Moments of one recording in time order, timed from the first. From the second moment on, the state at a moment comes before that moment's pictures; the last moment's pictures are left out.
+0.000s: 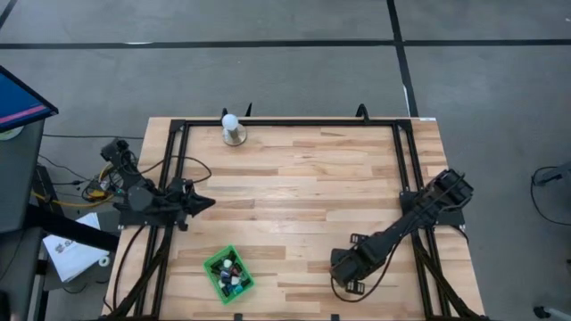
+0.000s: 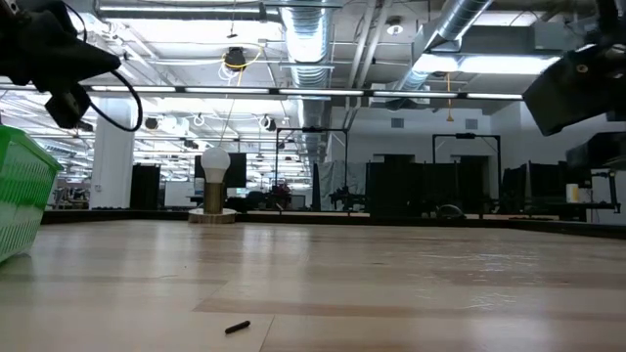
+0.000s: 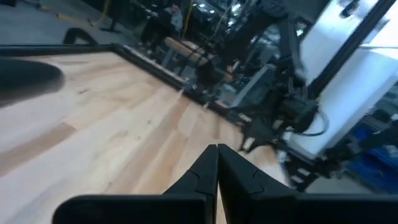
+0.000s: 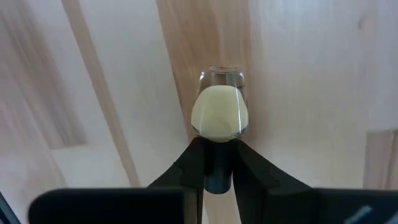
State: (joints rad) left arm -0.83 0.01 0.07 -0.12 -0.96 -0.59; right arm 0.64 1.85 1.08 -0.71 -0.06 0.83
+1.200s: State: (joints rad) left arm -0.82 0.12 0.06 0.06 -0.68 -0.46; right arm 0.37 2.02 1.65 -0.44 0.04 0.30
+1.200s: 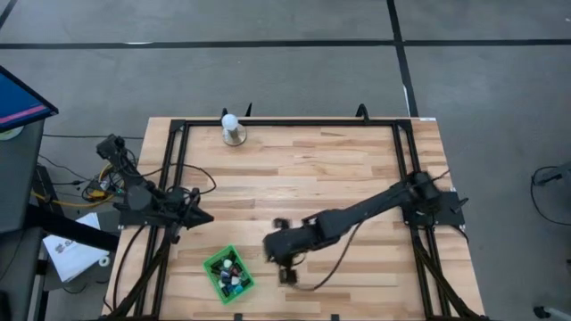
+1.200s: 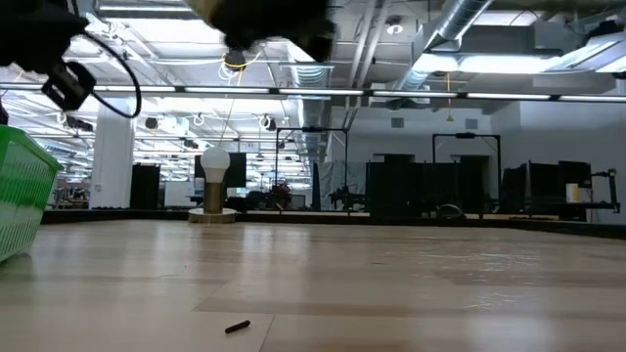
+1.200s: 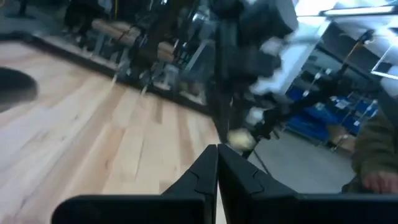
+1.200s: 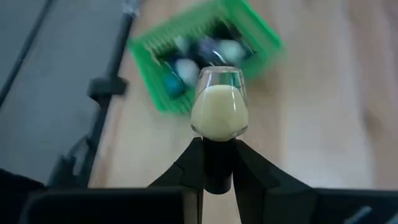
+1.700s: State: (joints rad) left arm -0.81 0.00 0.01 0.13 -0.61 -0.39; right arm 0.39 2.51 2.35 -0.63 -0.05 0.05
